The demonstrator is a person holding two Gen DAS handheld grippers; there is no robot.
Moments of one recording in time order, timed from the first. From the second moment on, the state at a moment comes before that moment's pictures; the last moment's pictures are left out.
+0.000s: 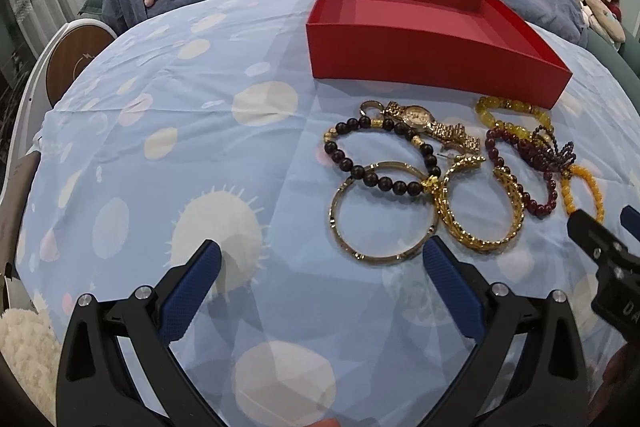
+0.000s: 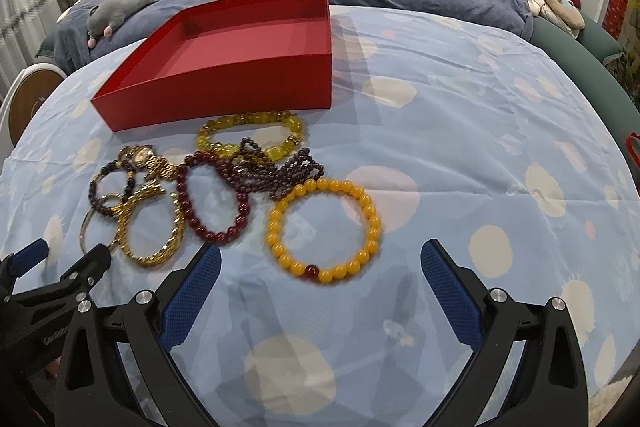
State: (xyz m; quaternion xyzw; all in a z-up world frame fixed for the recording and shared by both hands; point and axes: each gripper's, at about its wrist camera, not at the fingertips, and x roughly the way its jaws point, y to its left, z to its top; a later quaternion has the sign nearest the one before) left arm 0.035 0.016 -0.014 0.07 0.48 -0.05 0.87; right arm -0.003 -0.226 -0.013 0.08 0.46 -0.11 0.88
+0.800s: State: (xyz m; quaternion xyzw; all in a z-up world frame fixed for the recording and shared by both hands) left arm 0.058 0.038 -0.010 0.05 0.47 -0.04 0.88; right arm 0.017 -0.227 -0.020 0.07 0.46 -0.10 0.88
